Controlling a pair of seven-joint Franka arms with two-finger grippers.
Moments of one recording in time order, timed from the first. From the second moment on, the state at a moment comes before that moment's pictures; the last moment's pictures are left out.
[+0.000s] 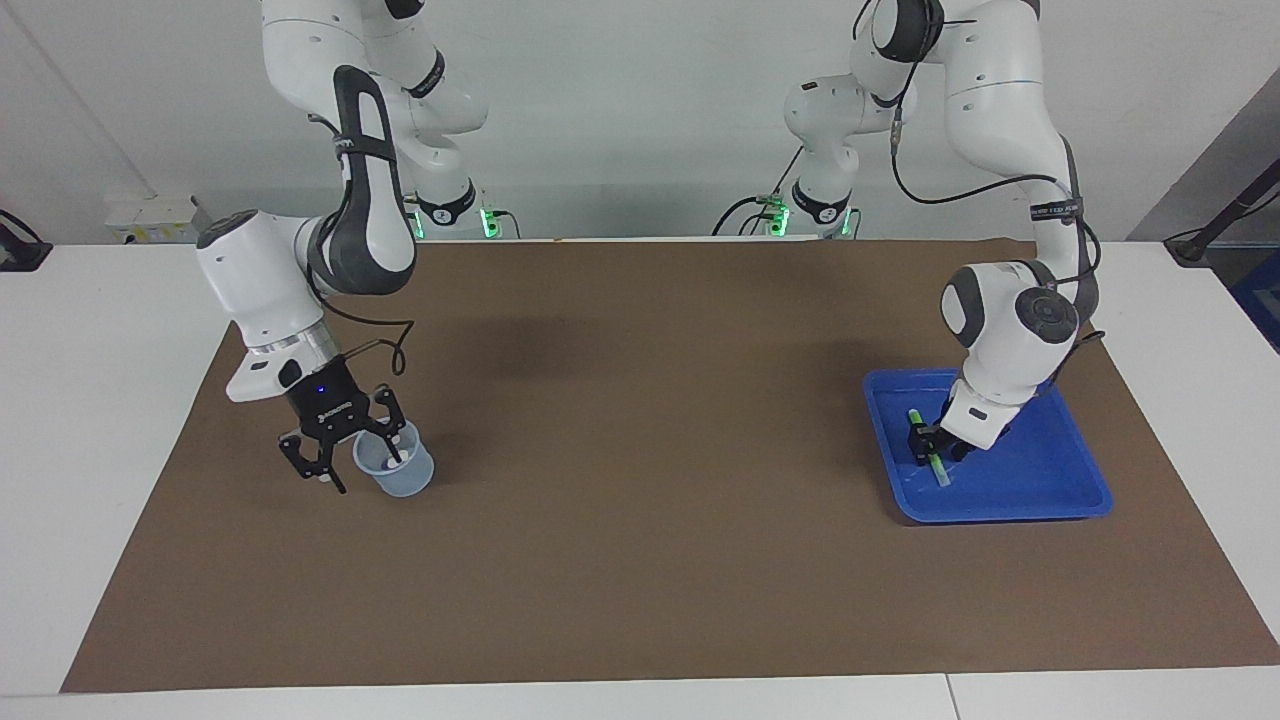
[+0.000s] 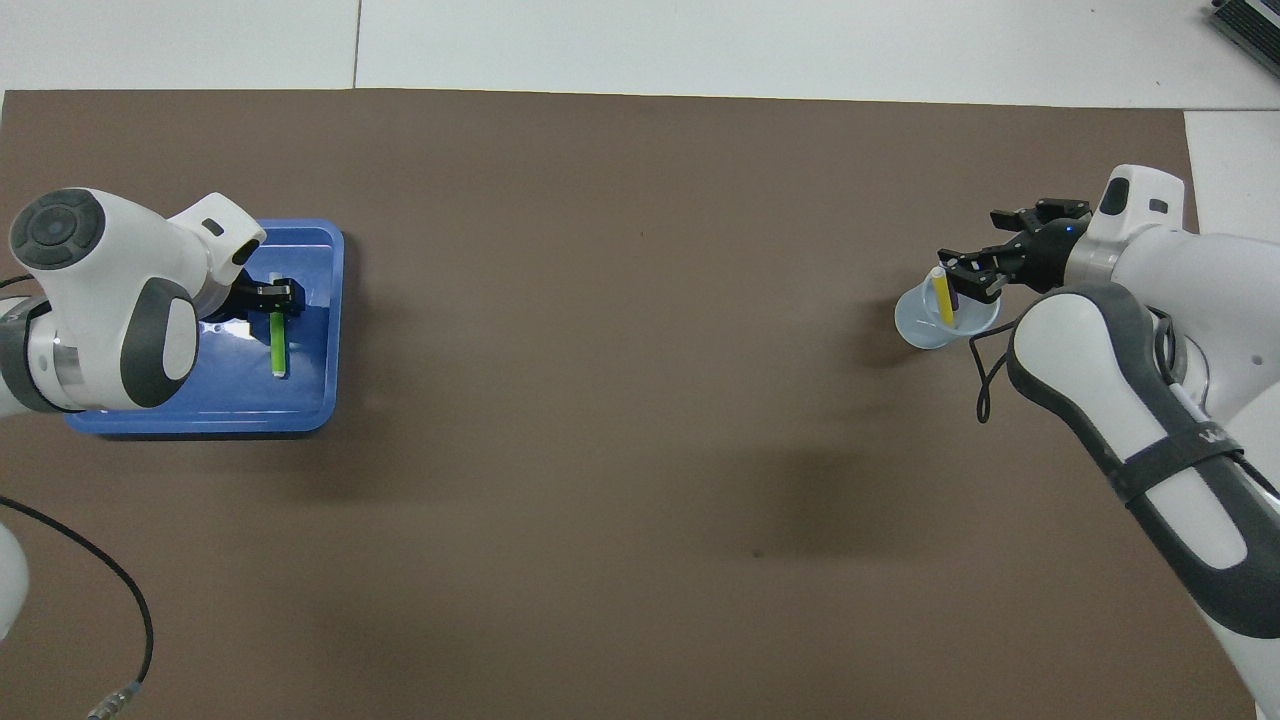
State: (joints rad) left arm 0.09 0.40 -0.10 -1.90 0.09 2.34 -0.08; right arm -0.01 0.23 0.00 -2.02 0.54 2.65 -1.06
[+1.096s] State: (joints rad) left arm 0.09 0.24 -0.11 -1.80 -0.04 2.02 -0.12; right arm 0.00 0.22 0.01 -2.06 0.55 2.64 -1.05
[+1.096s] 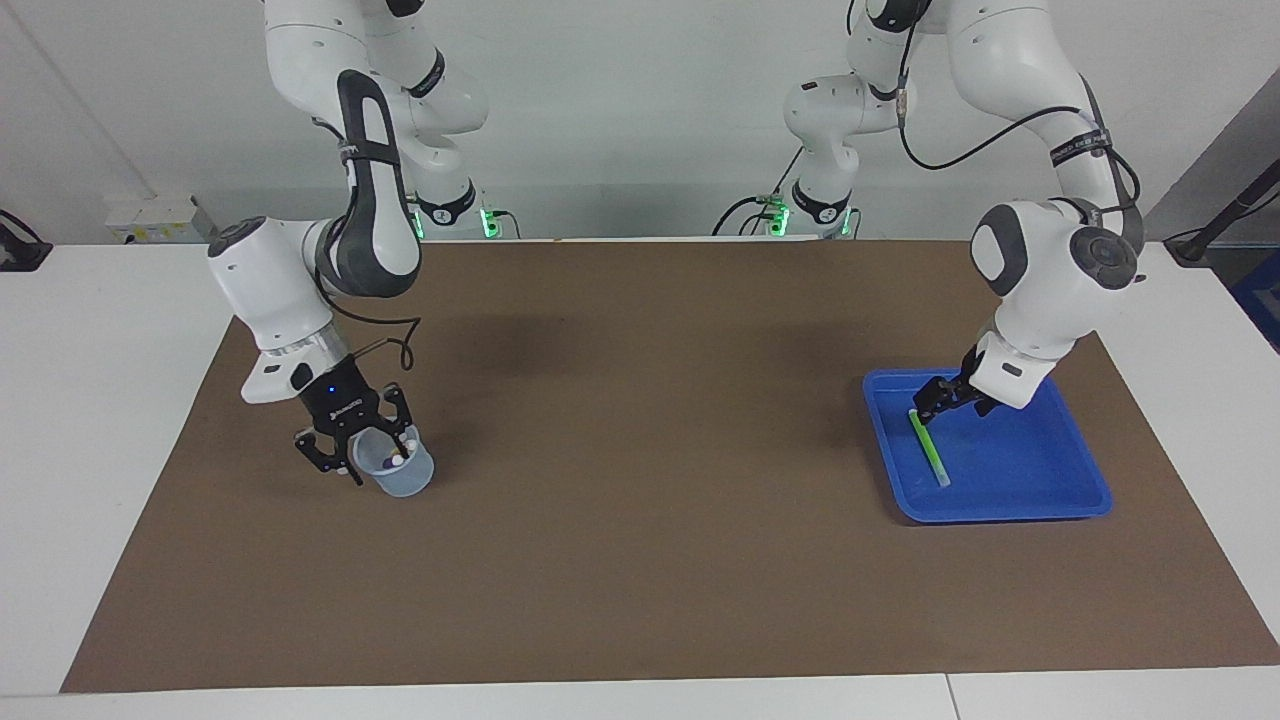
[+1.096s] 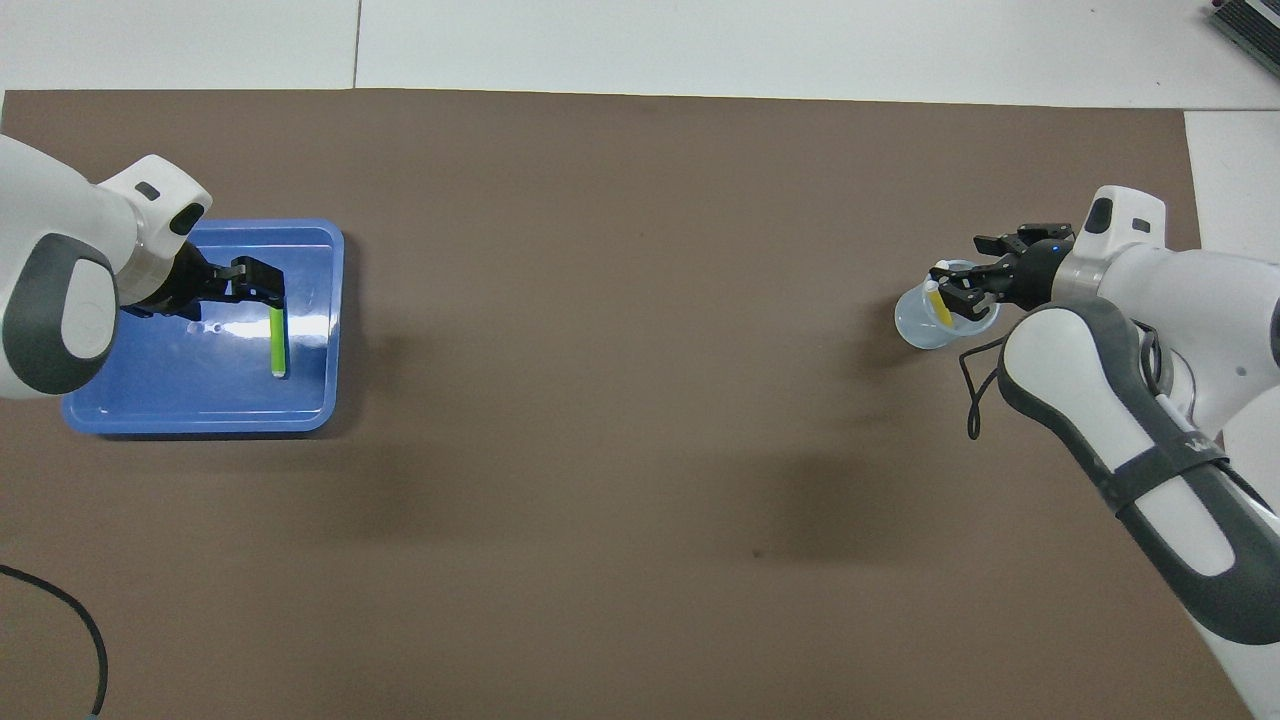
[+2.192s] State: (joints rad) left arm -0.21 0.17 -0.14 -1.80 -0.11 1.95 -0.76; right arm 0.00 0.22 0.01 -2.06 0.59 2.65 -1.05
